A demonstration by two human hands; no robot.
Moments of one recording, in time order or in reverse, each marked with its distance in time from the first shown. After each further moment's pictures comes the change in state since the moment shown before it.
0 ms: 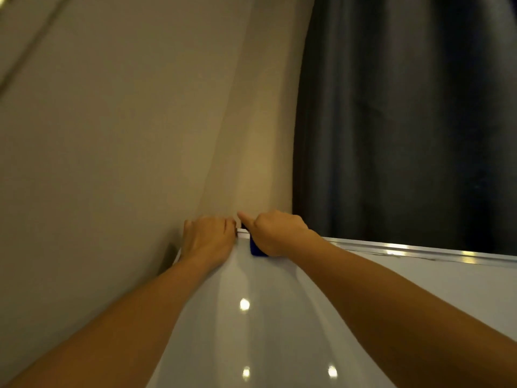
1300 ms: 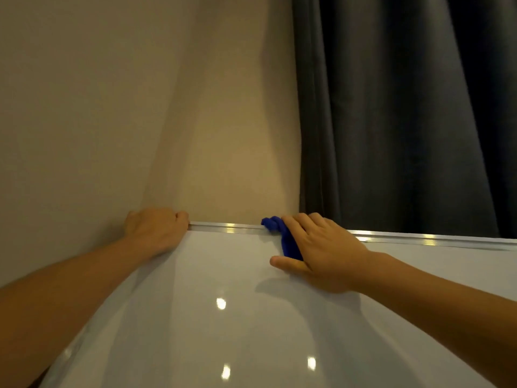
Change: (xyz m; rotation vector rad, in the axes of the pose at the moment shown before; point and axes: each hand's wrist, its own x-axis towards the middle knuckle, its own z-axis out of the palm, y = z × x) left_hand 0.009 0.015 0.004 0.214 -0.210 -0.085; right_hand -0.153 0.106 0.041 0.046 0.173 0.092
